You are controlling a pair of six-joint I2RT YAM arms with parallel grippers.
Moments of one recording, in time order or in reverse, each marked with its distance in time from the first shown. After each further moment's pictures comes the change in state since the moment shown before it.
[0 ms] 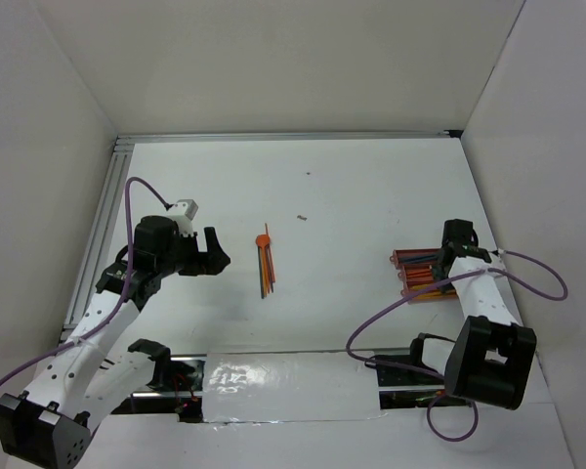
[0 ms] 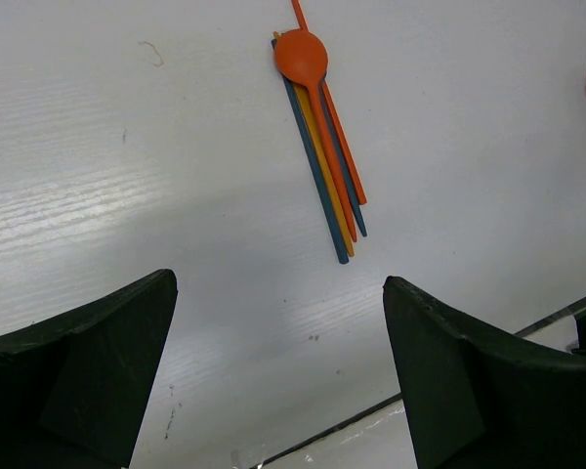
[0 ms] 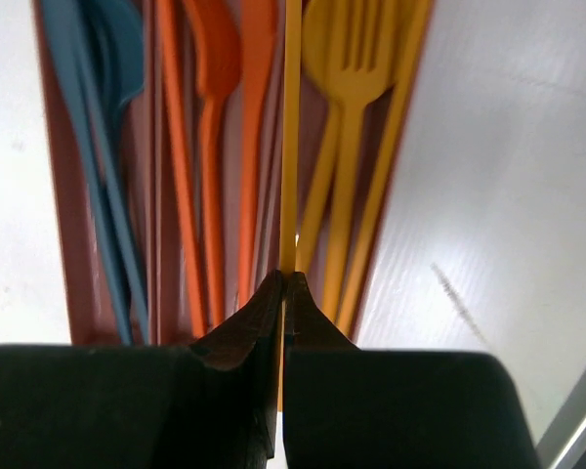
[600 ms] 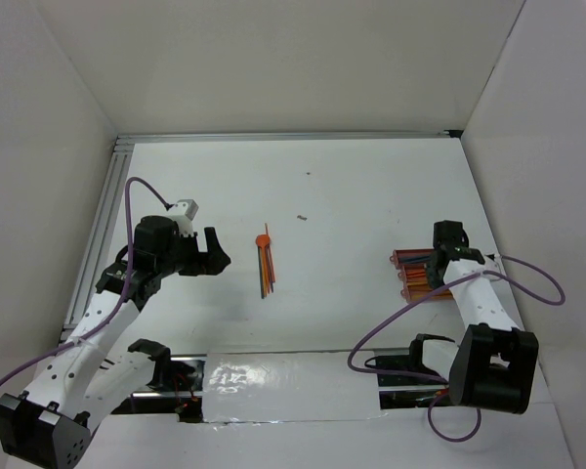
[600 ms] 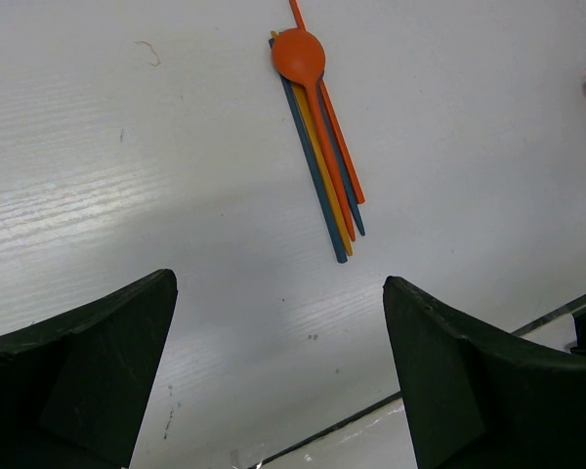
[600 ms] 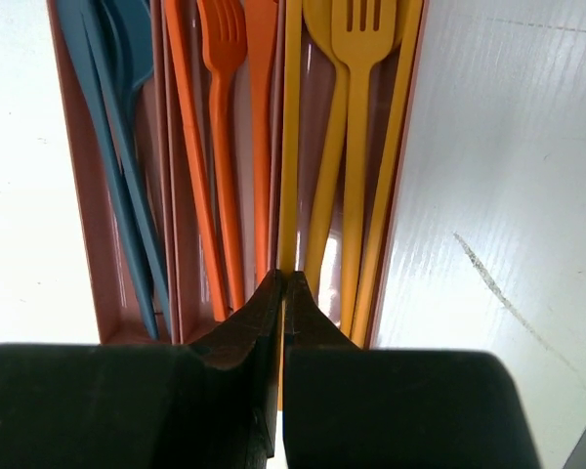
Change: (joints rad) left arm 0.000 0.000 0.000 0.000 0.006 0.000; right arm 0.105 -0.031 -0.013 -0.024 0.043 0.172
